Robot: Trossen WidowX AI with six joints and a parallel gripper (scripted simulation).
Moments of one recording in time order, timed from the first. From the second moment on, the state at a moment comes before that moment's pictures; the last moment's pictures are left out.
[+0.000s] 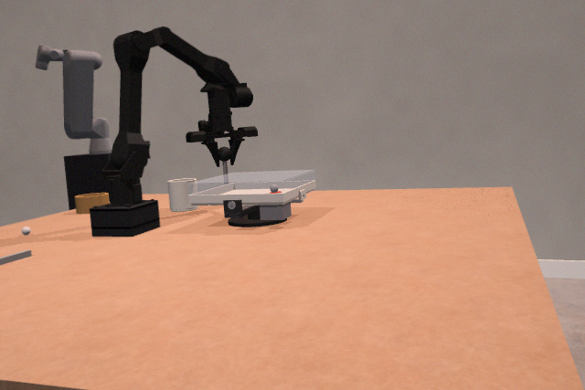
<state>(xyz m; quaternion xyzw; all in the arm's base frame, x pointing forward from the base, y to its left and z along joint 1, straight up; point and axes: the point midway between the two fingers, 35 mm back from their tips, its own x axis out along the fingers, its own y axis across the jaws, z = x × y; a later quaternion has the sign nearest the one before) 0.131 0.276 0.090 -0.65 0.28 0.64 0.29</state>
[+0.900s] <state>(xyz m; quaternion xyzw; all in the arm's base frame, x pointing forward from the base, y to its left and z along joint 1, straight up) 0.131 0.276 0.090 -0.65 0.28 0.64 0.29</state>
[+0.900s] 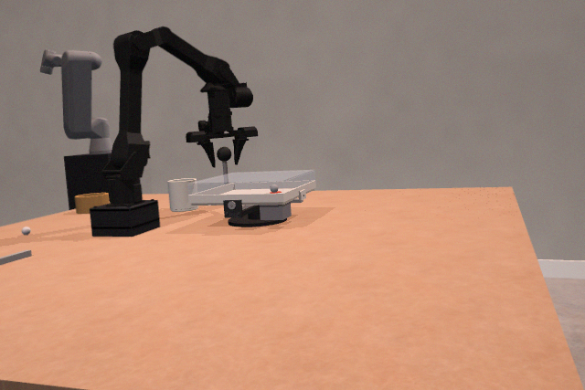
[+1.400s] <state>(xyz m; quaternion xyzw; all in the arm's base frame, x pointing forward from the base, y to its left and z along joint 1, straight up) 0.131 0.274 0.100 -0.65 0.29 0.64 0.28</state>
